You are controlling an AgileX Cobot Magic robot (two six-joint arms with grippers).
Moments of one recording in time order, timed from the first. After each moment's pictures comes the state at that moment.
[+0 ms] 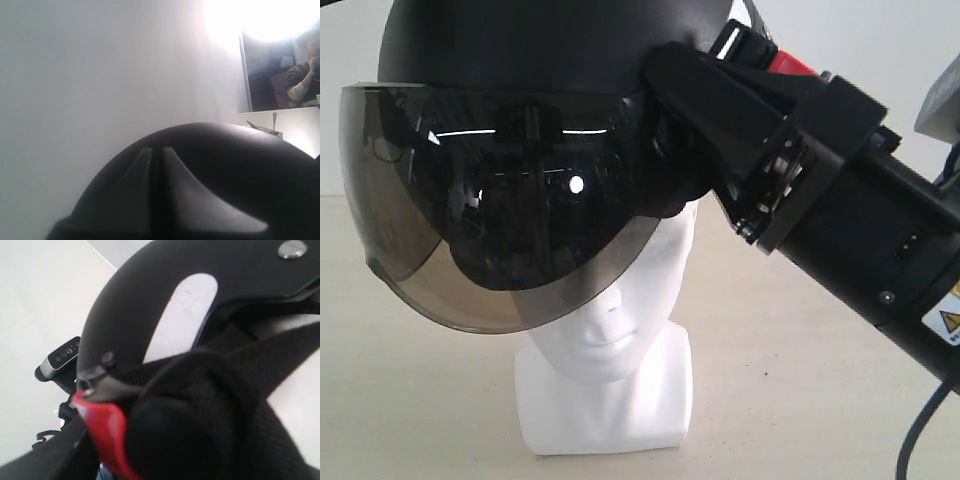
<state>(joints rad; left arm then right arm) -0.09 1.33 -1.05 1.22 -1.09 -1.00 0.69 1.29 -0.44 -0.20 -1.21 1.04</state>
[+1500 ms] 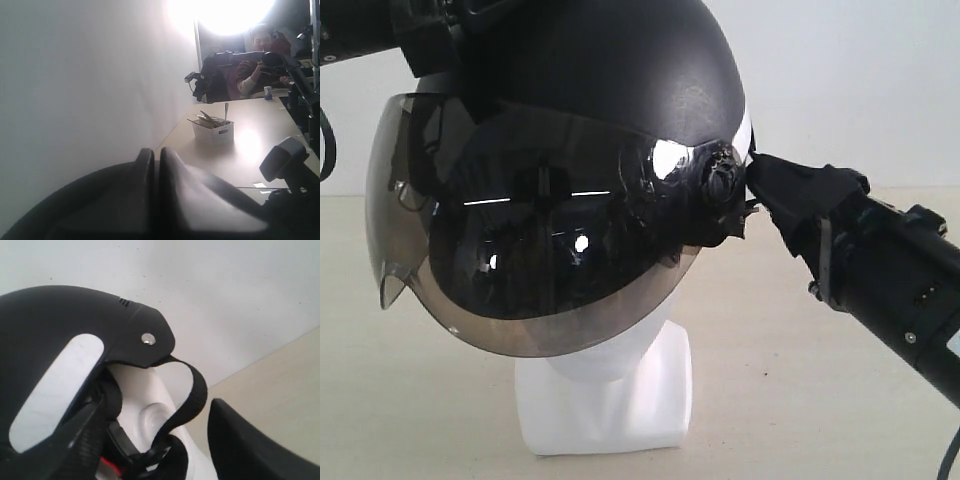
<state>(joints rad) -0.26 1.44 -1.06 1.24 -1.09 -0.98 0.69 1.27 -0.33 0.19 -0.97 0.79</state>
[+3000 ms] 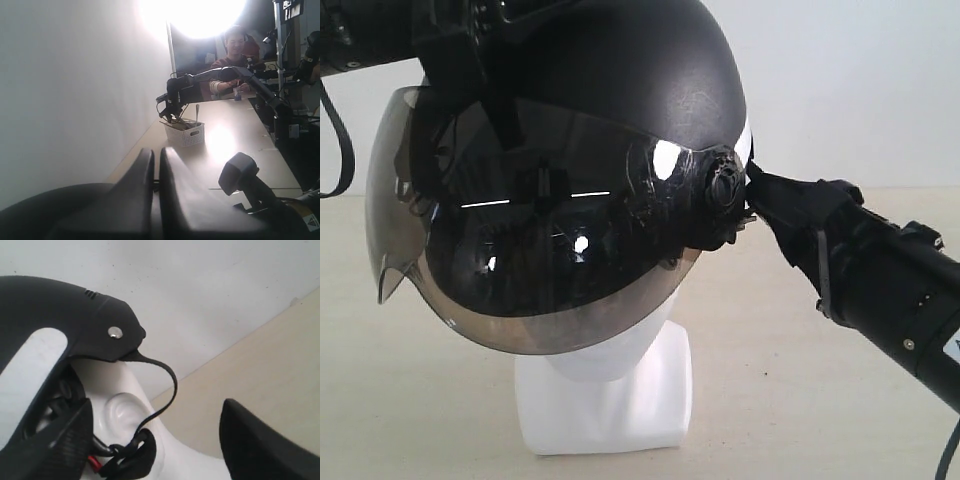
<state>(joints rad) -0.34 1.44 -1.07 1.27 -1.08 -1.02 0.68 1.27 -0.33 0.22 -0.88 0.80</state>
